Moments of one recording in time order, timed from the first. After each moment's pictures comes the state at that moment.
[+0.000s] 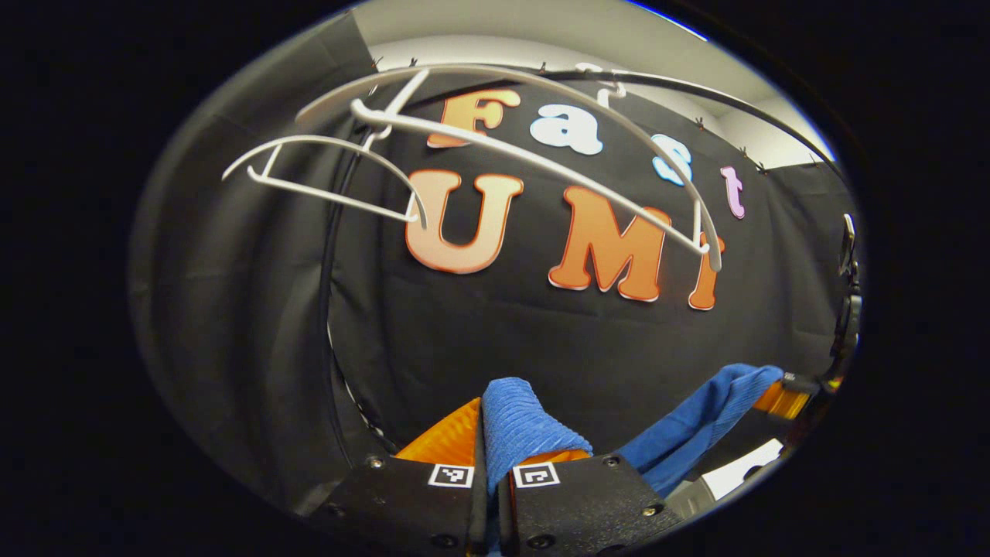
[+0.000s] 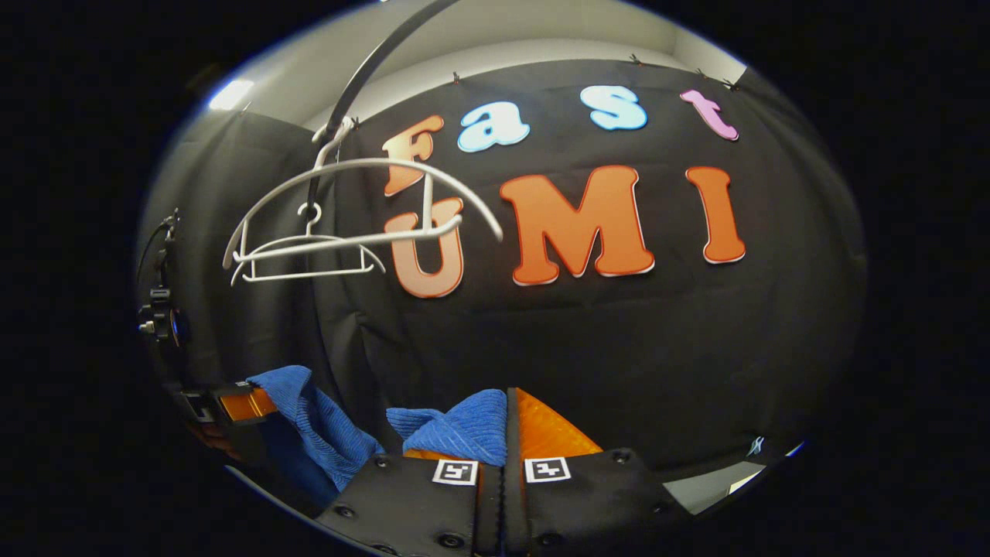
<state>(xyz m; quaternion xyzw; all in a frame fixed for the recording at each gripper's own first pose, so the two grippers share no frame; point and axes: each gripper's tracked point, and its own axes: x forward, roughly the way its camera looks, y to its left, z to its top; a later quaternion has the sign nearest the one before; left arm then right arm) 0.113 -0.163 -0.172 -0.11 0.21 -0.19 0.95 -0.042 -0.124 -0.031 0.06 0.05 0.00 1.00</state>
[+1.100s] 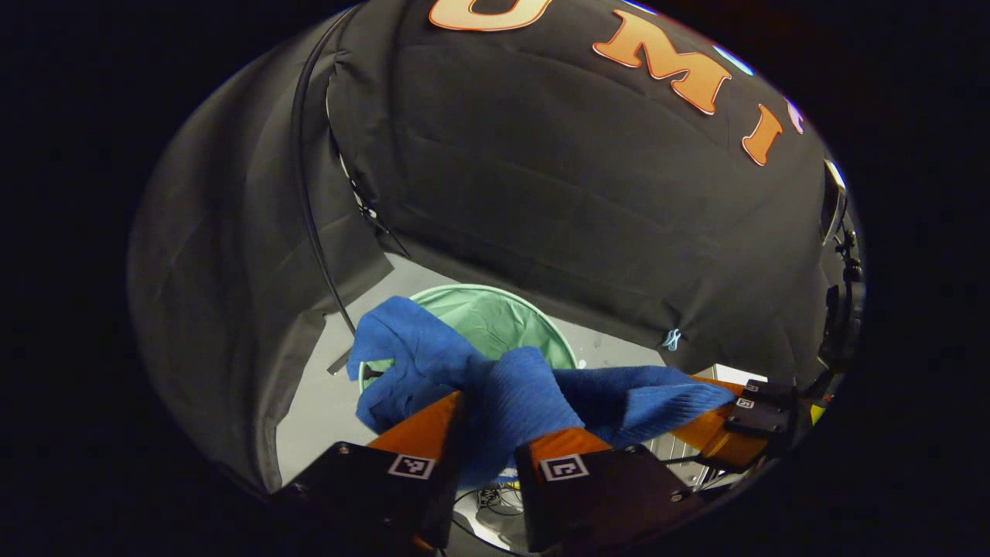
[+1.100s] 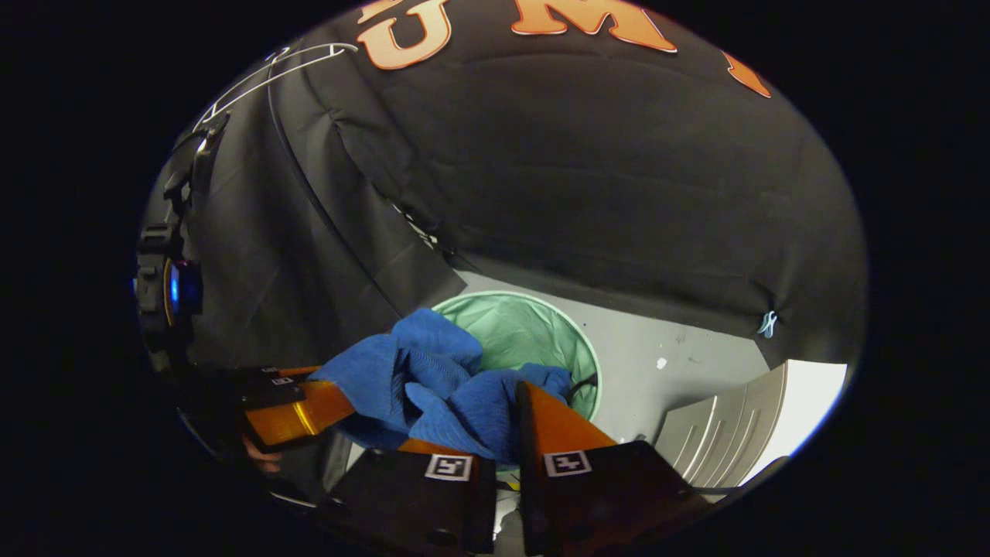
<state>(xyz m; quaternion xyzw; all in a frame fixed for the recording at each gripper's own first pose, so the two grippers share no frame) -0.028 -0.197 -0.414 -0.06 0.56 -0.17 0.81 -0.104 -0.084 -0.335 0.08 0.43 0.02 0.90</state>
